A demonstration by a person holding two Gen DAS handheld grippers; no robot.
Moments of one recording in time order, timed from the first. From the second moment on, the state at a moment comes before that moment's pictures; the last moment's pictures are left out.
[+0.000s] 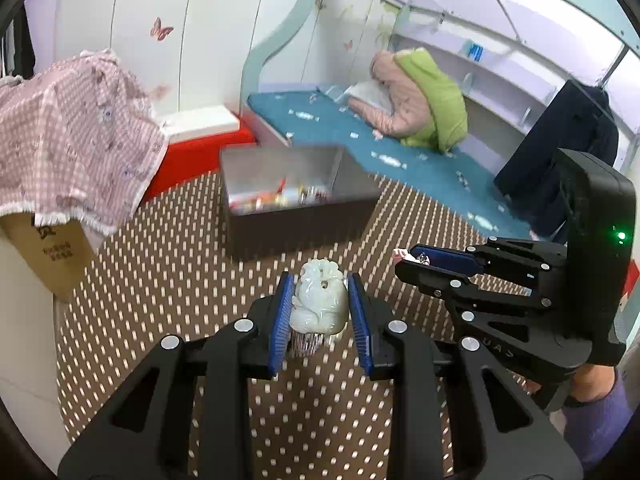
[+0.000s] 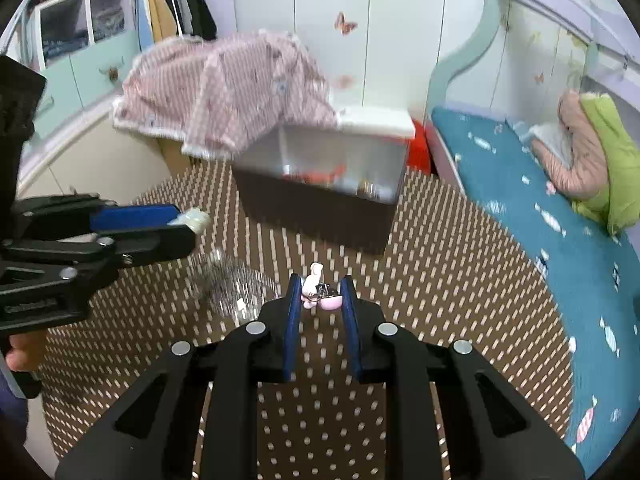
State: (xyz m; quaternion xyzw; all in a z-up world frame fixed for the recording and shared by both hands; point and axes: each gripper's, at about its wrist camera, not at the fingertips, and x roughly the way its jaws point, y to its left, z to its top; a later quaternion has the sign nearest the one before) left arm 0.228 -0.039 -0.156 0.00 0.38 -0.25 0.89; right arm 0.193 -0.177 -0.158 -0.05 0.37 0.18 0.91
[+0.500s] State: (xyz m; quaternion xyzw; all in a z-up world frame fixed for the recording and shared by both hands) left arm 0.339 -0.062 -0.135 -0.02 0.40 -0.23 0.89; right arm 0.271 -0.174 -0.133 0.00 0.37 0.19 0.91
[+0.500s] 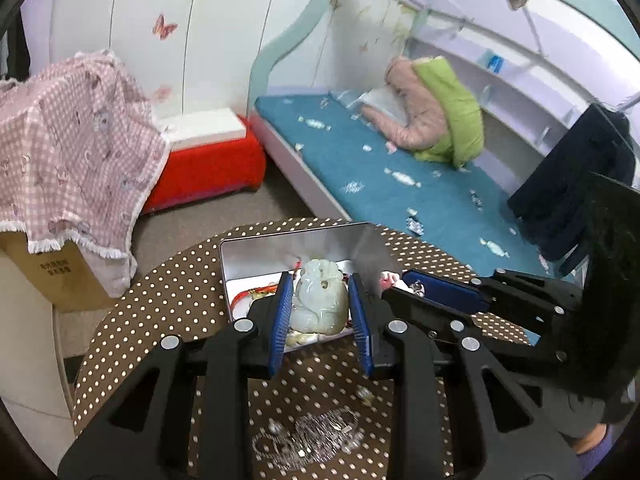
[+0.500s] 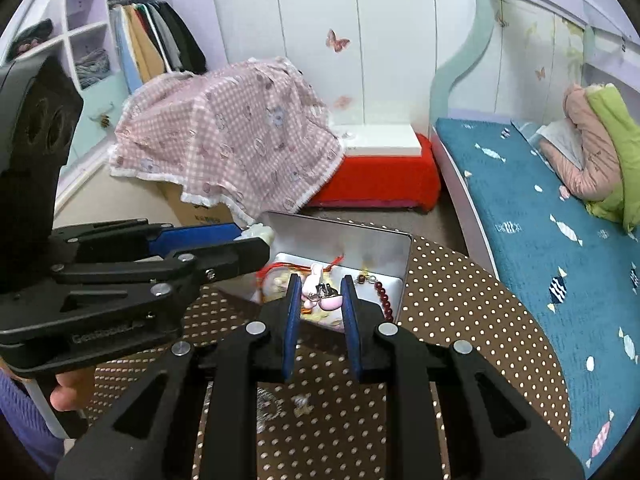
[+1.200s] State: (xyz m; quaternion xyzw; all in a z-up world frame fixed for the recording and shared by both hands) left arm 0.379 -0.066 -0.187 -0.06 0.47 -0.21 0.86; right arm 0.309 -0.161 -0.163 -0.02 0.43 0.19 0.88
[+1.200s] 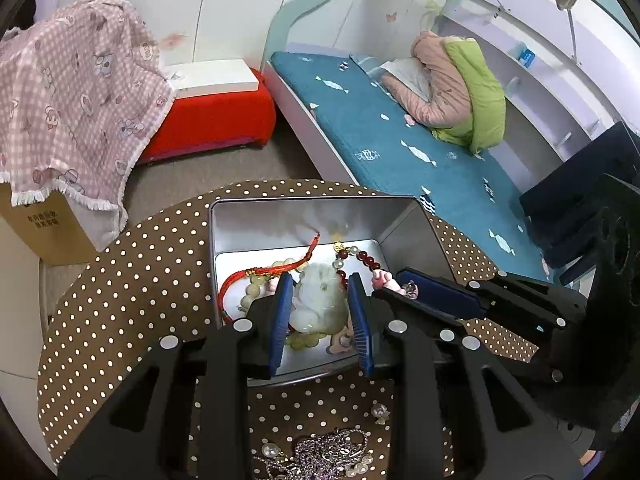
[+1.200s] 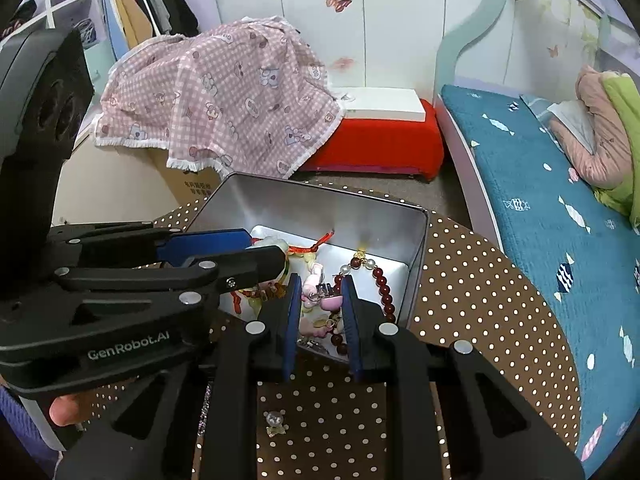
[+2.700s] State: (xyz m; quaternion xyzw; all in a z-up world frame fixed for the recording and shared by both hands) left arm 0.254 -0.009 -0.132 -0.02 0.37 -0.18 0.91; right arm 0.202 -0.192 -0.126 -0.01 0.36 0.19 0.91
